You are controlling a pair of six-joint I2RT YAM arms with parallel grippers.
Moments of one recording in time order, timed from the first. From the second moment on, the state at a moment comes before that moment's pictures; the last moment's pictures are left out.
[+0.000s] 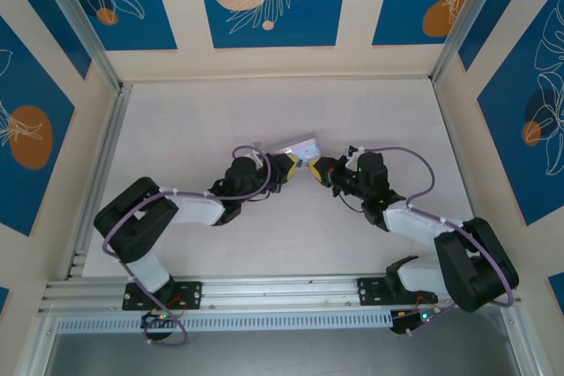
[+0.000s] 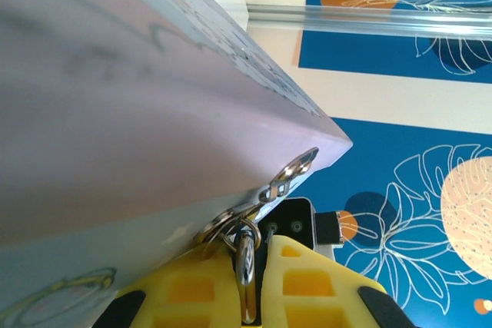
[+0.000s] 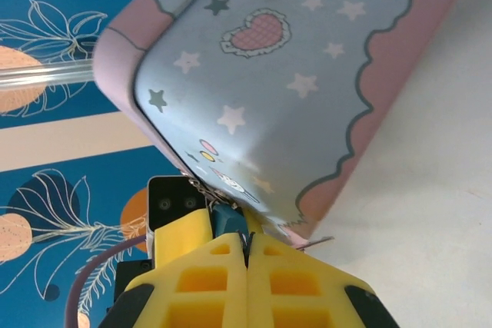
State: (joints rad) left arm -0.80 1.68 0.68 0.84 0.13 -1.59; right arm 0.42 1.23 0.41 0.51 -0.42 1.48
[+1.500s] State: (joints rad) left arm -0.81 1.62 0.68 0.76 0.09 -1.65; right arm 0.52 1.17 0.40 0.44 -0.24 1.55
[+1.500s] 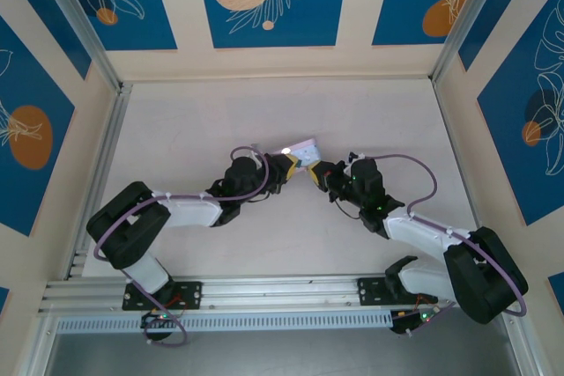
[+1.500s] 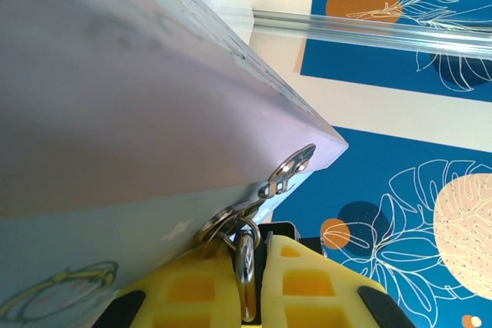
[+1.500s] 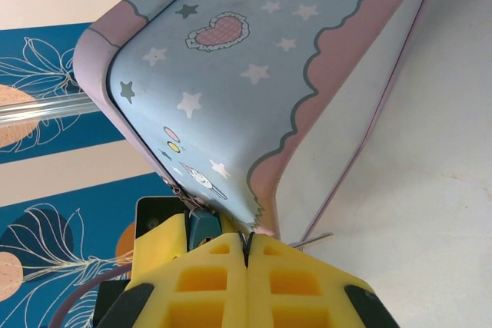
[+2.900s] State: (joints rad) left arm -0.82 1.62 0.68 0.76 0.07 -1.65; right arm 0.52 1.16 0.43 0.41 -0.23 1.54
